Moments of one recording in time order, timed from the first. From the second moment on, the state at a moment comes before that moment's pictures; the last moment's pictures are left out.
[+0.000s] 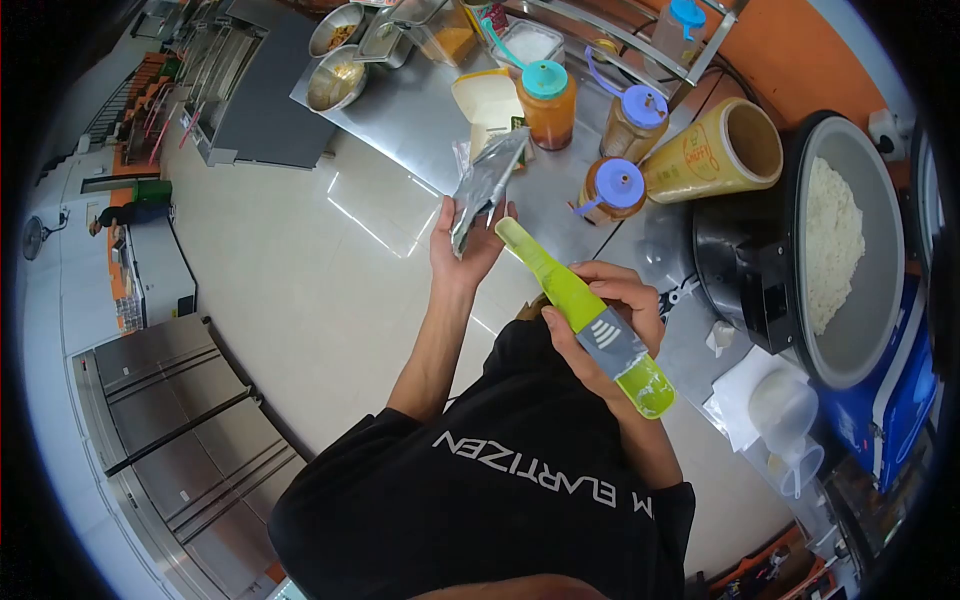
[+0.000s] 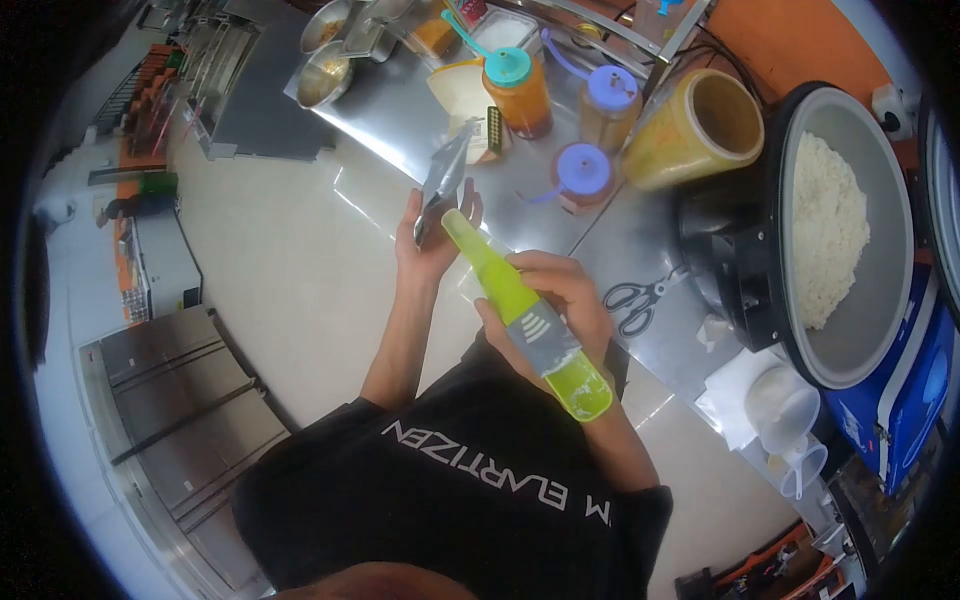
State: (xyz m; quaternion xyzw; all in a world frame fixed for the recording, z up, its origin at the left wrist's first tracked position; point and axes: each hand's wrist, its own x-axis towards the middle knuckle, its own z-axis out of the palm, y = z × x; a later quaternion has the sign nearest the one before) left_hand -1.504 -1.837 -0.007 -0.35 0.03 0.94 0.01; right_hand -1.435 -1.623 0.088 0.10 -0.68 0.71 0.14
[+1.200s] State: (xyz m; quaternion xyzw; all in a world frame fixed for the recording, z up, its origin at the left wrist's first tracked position) left_hand -1.223 -1.679 -0.003 -0.32 0.26 0.91 -0.07; right_hand -1.261 -1.521 0.049 0.16 -0.83 0.52 0.13
